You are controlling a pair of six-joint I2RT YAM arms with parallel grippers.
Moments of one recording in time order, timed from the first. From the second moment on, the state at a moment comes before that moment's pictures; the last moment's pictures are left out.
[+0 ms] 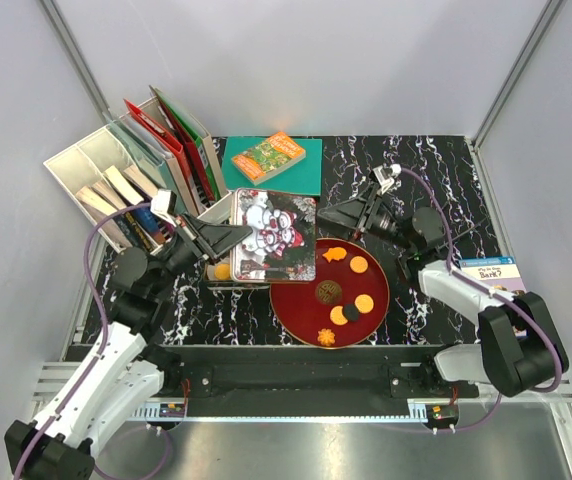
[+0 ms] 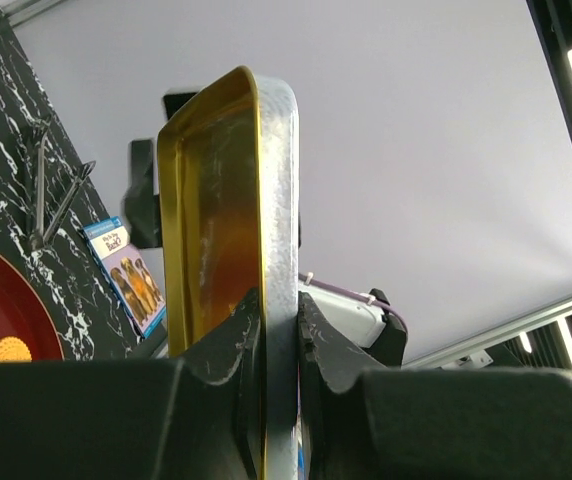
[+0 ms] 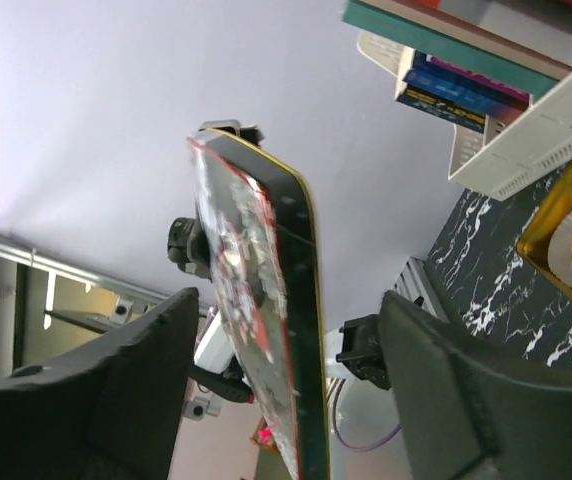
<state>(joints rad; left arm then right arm) -0.38 0.66 0.54 0.42 0.53 -1.39 0.37 1.31 0.59 1.03 -0.78 1.50</state>
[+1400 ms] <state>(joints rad) -0.37 0.73 0.98 -0.48 0.10 -0.87 0.39 1.36 0.89 0.44 -0.99 1.20</state>
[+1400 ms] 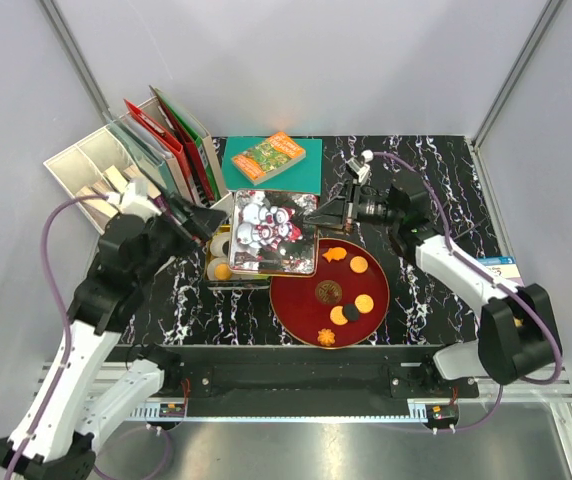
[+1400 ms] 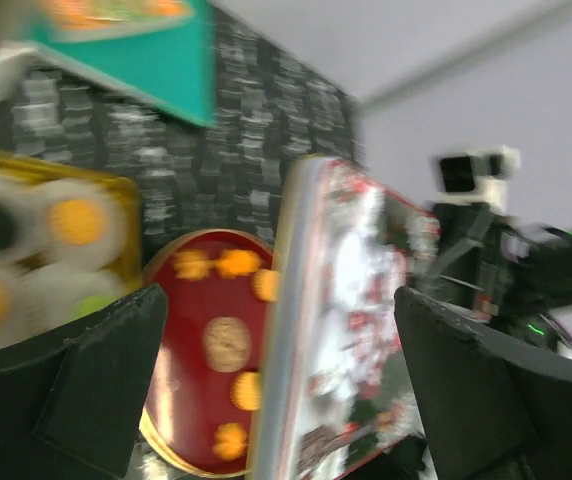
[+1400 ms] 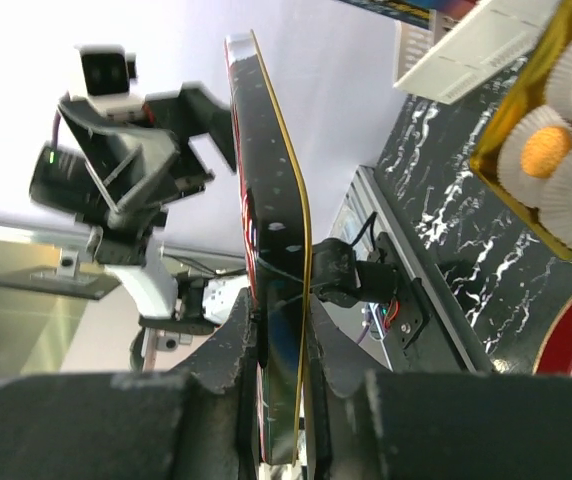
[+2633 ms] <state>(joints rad) -0.37 0.48 0.82 -0.98 -0.31 -0.88 0.49 2.15 1.45 0.13 -0.94 0.96</state>
